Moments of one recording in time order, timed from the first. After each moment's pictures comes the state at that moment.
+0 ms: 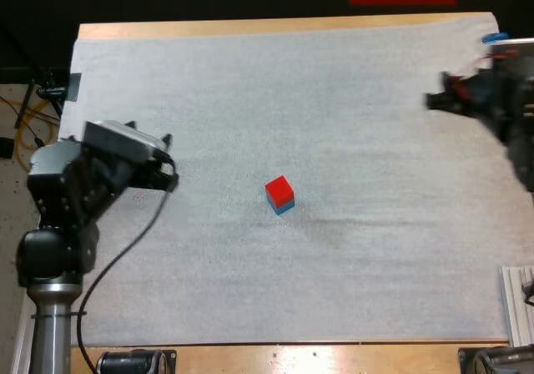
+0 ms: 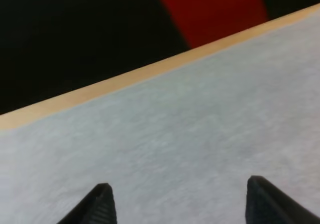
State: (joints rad) left arm 0.07 0.87 -0.88 0.59 0.35 -1.55; right arm 0.11 1.26 -1.13 0.54 0.00 -1.84
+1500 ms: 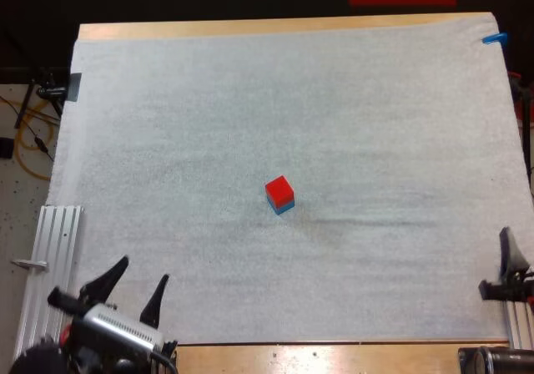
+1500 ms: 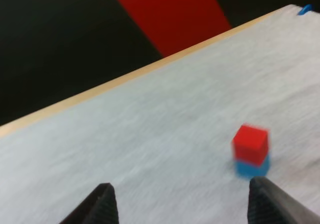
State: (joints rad) left arm 0.08 0.01 -0.75 1.16 0.38 -1.46; right arm -0.07 0.02 -0.58 0.89 -0.14 -1.90
